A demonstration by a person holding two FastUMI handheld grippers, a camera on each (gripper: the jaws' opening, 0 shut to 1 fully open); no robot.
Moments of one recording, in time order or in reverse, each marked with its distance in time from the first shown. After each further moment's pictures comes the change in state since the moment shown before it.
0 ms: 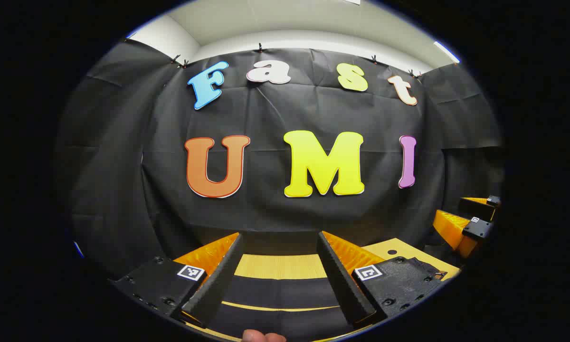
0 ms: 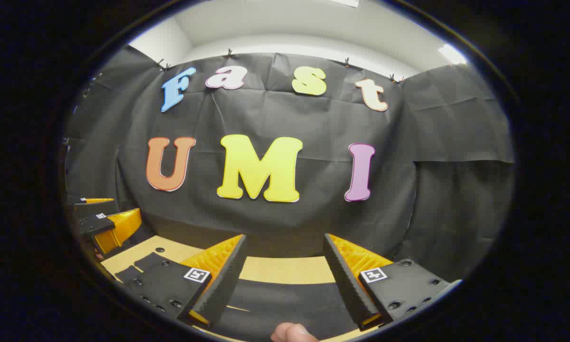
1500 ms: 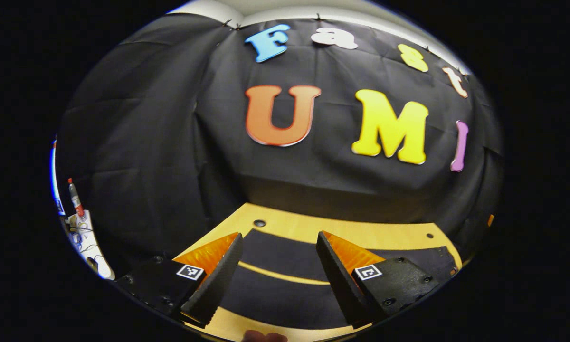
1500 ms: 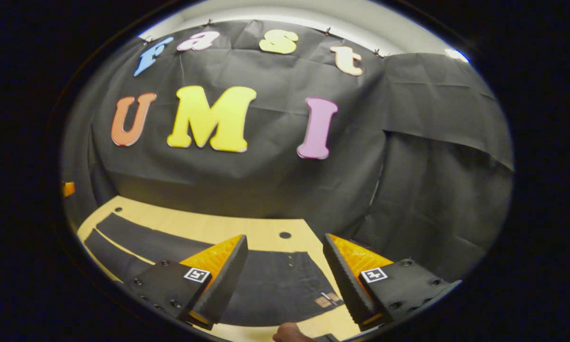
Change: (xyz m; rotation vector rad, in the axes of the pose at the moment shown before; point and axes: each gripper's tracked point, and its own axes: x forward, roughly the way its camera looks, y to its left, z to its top) left arm -0.028 0.161 -0.137 -0.152 0.301 0.307; right arm 0.006 -0.191 -0.111 -0.077 0.291 -0.205
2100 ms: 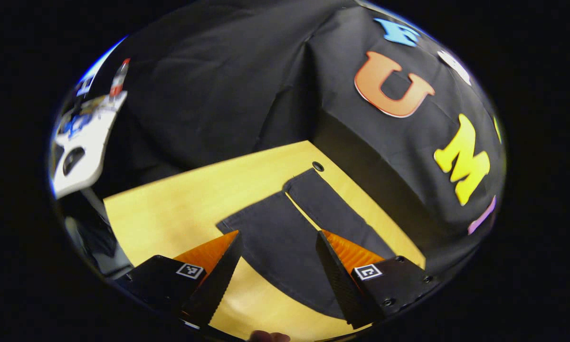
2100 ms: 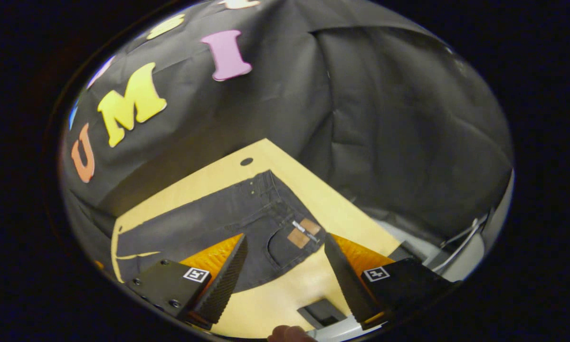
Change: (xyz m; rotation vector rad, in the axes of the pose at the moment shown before) left arm 0.011 0.066 -0.136 -0.661 0.310 0.081; right arm 0.020 -0.083 -0.171 0.568 0.475 0.018
